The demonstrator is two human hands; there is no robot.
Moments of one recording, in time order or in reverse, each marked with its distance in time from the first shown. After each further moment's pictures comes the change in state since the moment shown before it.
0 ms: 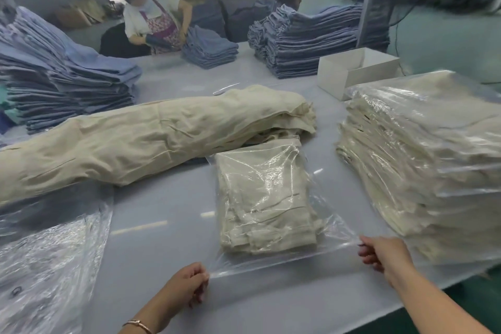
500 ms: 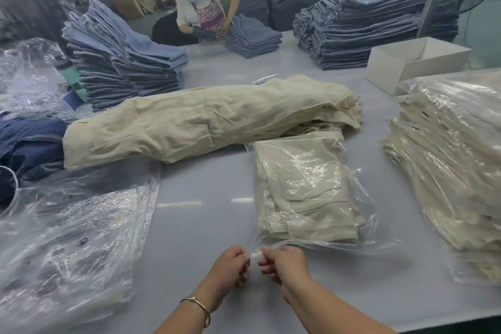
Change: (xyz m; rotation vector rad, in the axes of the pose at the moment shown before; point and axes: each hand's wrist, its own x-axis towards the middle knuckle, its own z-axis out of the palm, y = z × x) left_hand -0.014 0.009 0.036 -0.196 0.141 0.007; right_hand -0.129 0.040 0.197 0.005 -0.547 0.008
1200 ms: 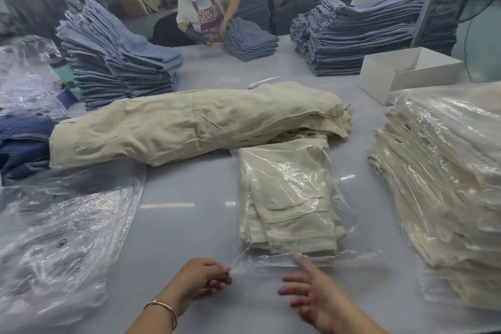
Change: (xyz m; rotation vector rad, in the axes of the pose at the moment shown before) left_hand 0.004 0.006 -0.001 -0.148 -0.010 -0.221; right_hand -0.010 -0.019 -0.116 0.071 -0.107 0.319
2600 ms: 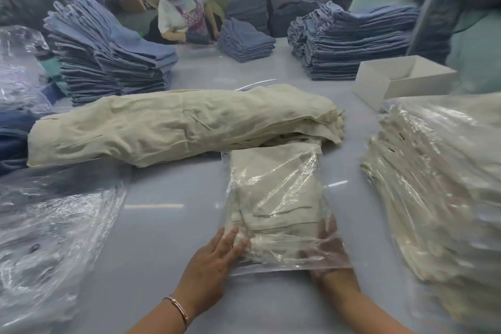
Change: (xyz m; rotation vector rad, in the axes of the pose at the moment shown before) left_hand 0.025 0.012 0.034 1.384 0.317 1.004; right_hand 0.065 -0.020 -0.075 -1.218 0.493 -0.932
